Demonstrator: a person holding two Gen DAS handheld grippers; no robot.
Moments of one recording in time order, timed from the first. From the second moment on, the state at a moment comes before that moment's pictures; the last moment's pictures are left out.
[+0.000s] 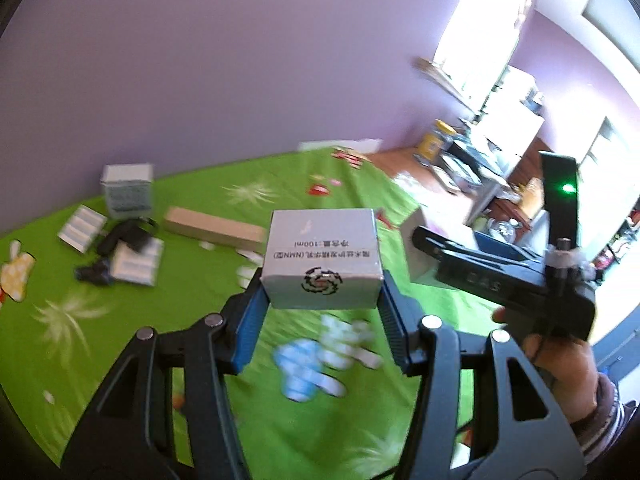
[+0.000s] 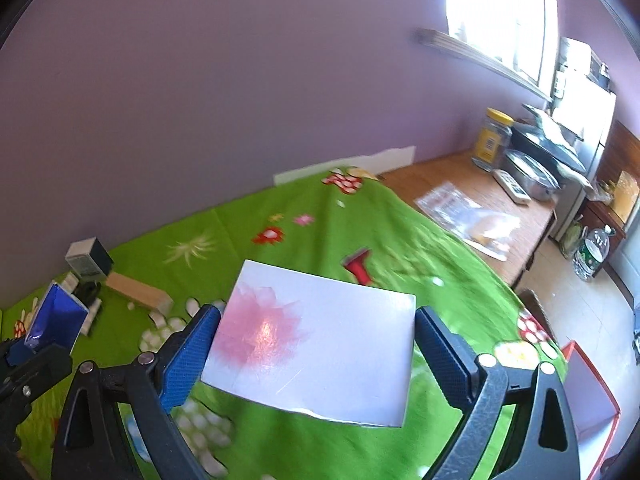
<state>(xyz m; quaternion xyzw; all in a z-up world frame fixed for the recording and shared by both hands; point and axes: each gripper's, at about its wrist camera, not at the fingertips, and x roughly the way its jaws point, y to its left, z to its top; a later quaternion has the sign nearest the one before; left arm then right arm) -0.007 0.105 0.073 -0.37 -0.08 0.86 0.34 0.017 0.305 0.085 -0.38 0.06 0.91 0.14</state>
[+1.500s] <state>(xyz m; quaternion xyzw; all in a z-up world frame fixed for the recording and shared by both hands) 0.186 0.311 0.007 -0.40 0.03 0.75 0.53 0.241 0.524 -0.003 -0.44 0.12 0.83 0.32</state>
